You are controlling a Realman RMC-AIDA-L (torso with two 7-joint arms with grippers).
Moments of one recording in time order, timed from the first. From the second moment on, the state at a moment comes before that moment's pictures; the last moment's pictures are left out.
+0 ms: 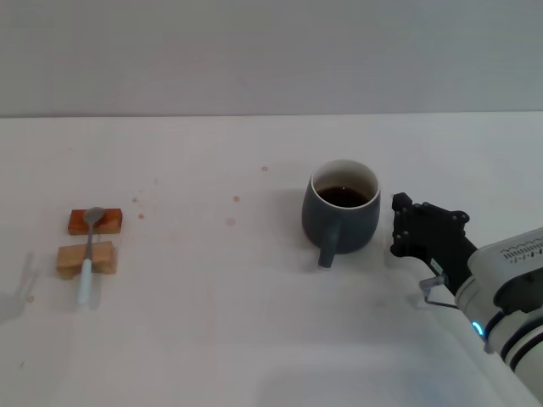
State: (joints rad) left arm -0.08 -2.07 -1.22 -0.17 2.71 1.42 -0.19; right arm 0.50 2.09 0.29 0.41 -1.83 -0.92 -0.03
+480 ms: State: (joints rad) left arm -0.08 -2.07 -1.22 -0.17 2.71 1.42 -0.19; right arm 0.52 2.09 0.31 0.37 -1.82 -0.92 -0.02
